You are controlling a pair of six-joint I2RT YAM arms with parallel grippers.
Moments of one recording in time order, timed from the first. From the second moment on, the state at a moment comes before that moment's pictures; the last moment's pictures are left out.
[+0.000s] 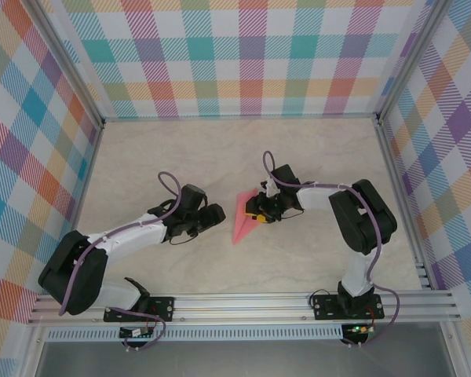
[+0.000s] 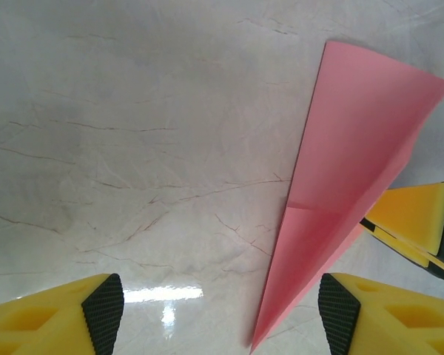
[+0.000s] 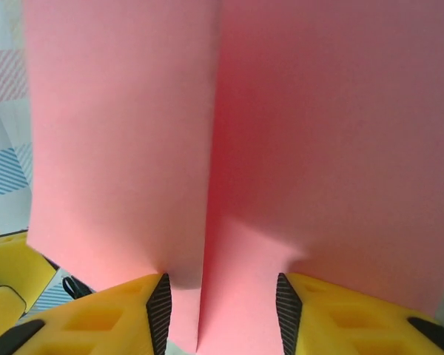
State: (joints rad) left arm -0.60 1.36 0.68 -0.25 0.11 -0.98; right arm 0.51 1.86 0.96 -0.16 -0.70 0.75
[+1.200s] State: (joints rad) left arm -0.50 1.38 0.57 0.22 0.53 -1.13; right arm 0.50 1.85 1.04 0.15 -1.02 0.87
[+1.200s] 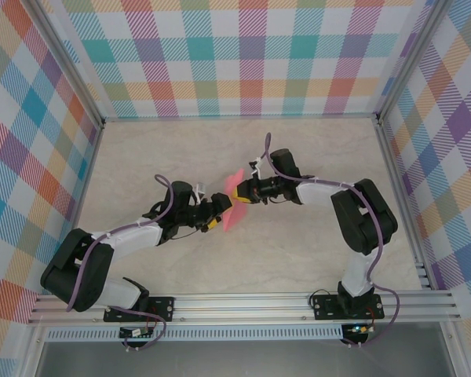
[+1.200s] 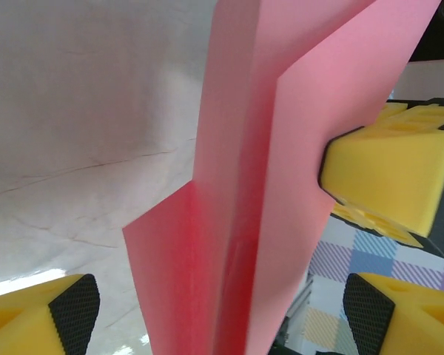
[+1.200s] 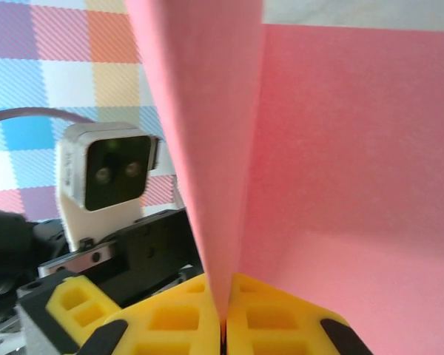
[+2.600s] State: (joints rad) left arm -0.49 1.24 0.49 0.50 0.55 -1.25; right arm 0.49 1.78 1.04 0.17 -1.10 0.97
